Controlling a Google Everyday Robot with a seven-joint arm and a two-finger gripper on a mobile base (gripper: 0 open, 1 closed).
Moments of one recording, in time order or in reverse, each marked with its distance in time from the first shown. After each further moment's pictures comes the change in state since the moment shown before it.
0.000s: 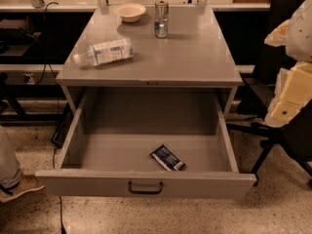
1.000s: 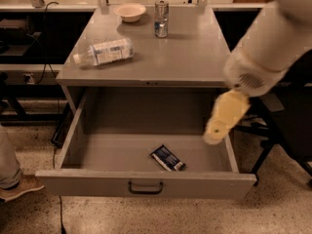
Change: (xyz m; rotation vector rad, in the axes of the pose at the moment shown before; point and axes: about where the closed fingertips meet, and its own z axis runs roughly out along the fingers) arm -0.053 0.032 0.082 -0.126 -0.005 0.179
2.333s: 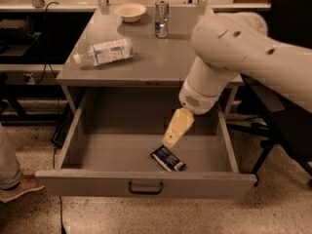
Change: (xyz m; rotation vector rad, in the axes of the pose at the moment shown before) arm -0.043 -0.009 0.135 -0.096 0.040 0.180
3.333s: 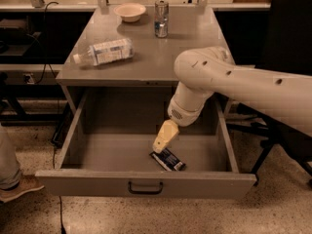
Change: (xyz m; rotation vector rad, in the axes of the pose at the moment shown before) arm -0.011 -0.022 0.099 -0.045 0.045 0.123
